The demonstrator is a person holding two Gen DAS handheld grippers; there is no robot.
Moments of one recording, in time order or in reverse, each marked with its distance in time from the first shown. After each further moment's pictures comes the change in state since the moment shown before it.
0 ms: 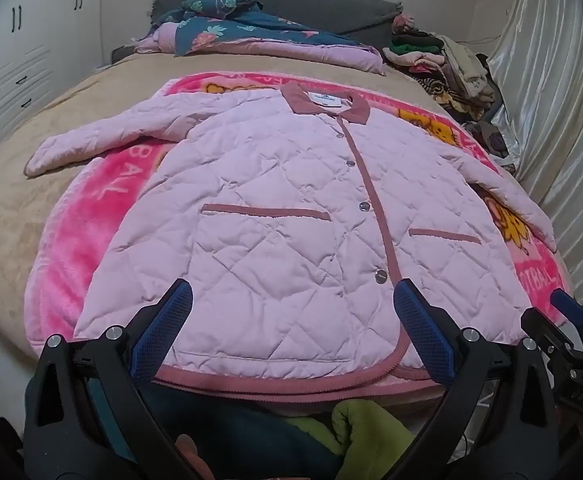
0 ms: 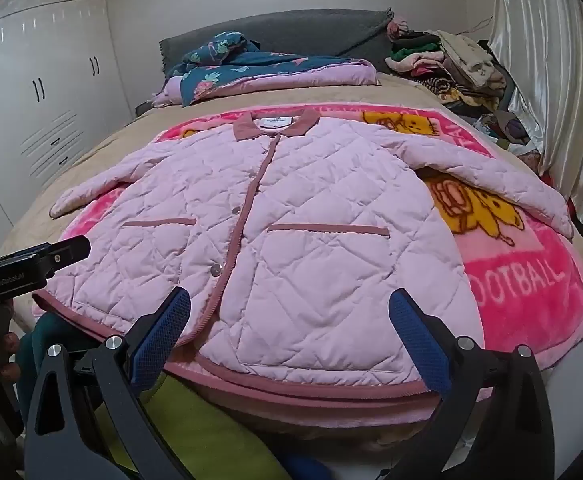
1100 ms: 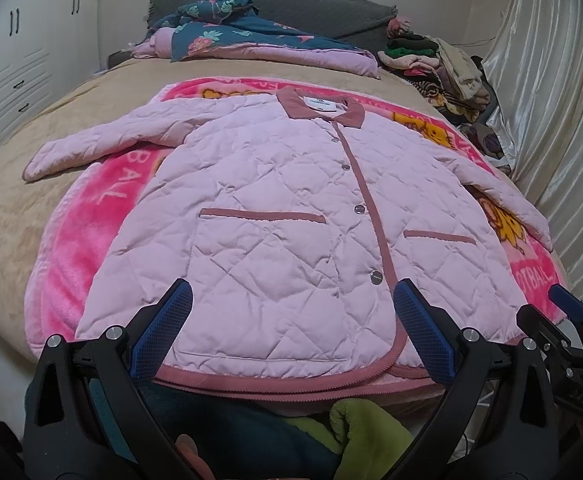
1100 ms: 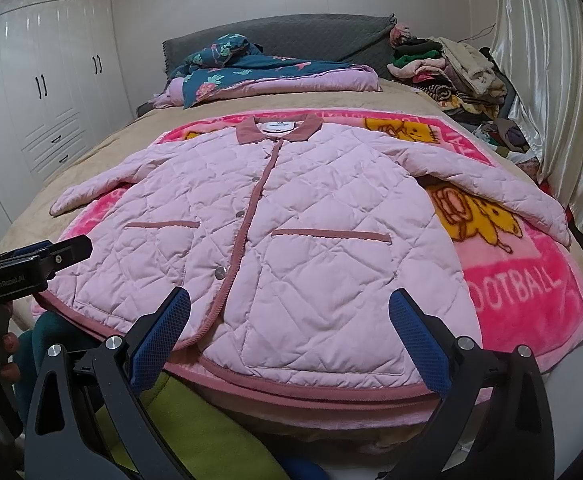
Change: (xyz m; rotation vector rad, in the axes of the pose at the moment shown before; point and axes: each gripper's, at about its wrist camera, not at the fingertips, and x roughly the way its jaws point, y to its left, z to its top) left arm -0.010 -0.006 0.004 -0.006 -0.012 -0.007; right arm -0.005 0.007 0.001 -0.022 0.002 -0.016
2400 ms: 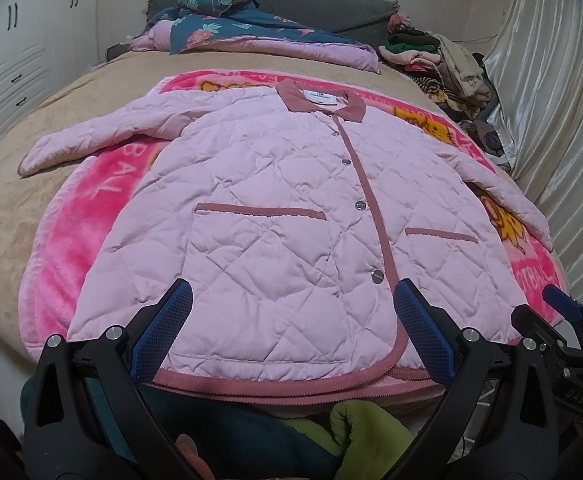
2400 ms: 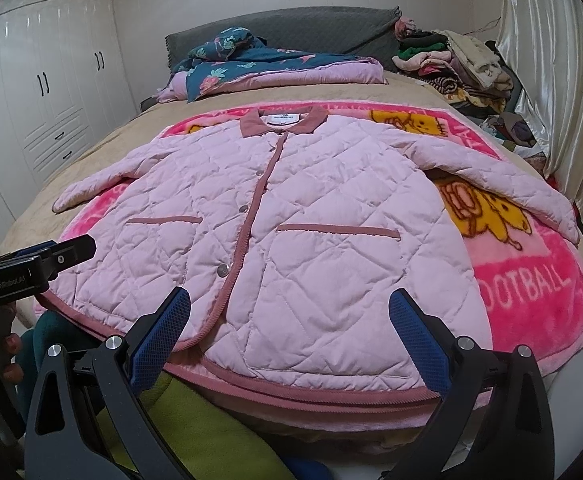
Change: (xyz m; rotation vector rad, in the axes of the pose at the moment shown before) left arm 0.001 -0.011 -0.009 0.004 0.009 -0.004; right arm 0.016 -0.003 0.003 0.008 0.032 0.022
